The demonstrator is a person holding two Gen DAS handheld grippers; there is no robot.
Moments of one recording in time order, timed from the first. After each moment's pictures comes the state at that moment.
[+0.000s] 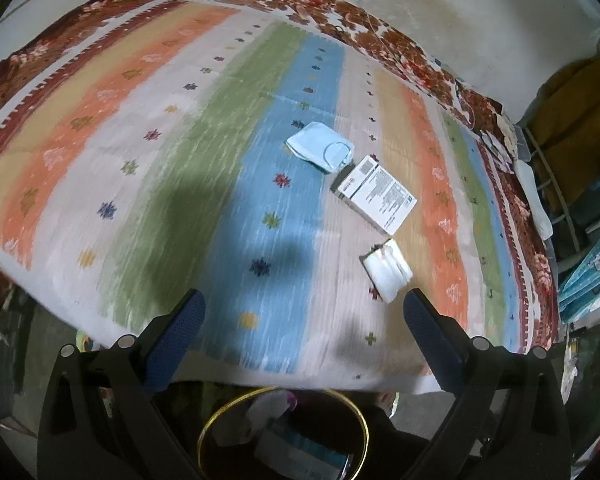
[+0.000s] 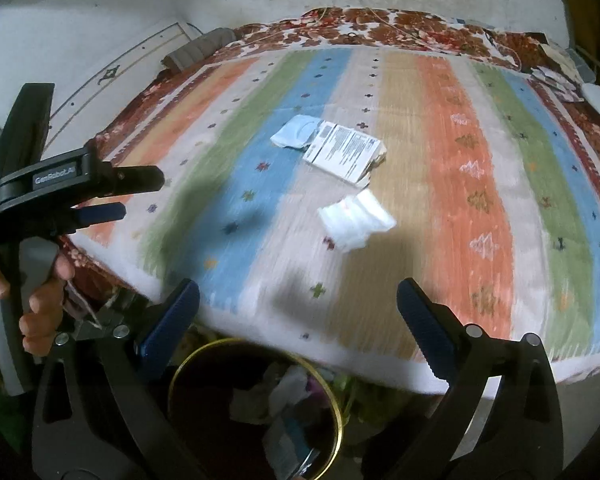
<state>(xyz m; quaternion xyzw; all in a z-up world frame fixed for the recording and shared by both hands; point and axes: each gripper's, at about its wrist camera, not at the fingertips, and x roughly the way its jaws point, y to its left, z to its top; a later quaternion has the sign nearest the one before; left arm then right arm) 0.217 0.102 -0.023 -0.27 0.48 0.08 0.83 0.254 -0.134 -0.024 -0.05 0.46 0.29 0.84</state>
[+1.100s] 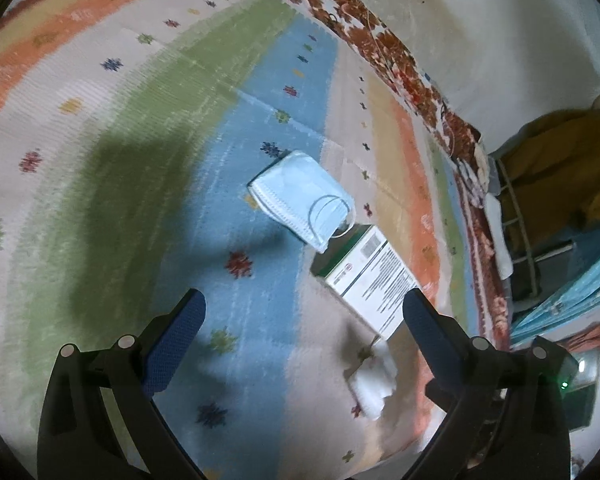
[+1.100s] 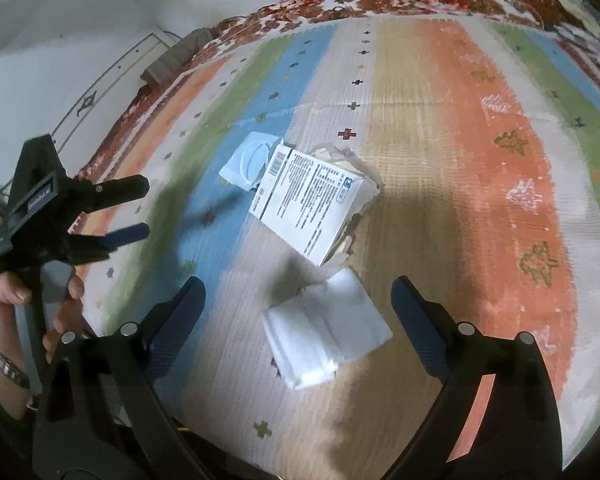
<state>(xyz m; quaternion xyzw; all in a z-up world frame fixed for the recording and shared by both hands) 0.343 0.157 -0.104 -0.38 0.45 -0.01 0.81 0.411 -0.109 -0.106 0.04 0.51 0.32 0.80</state>
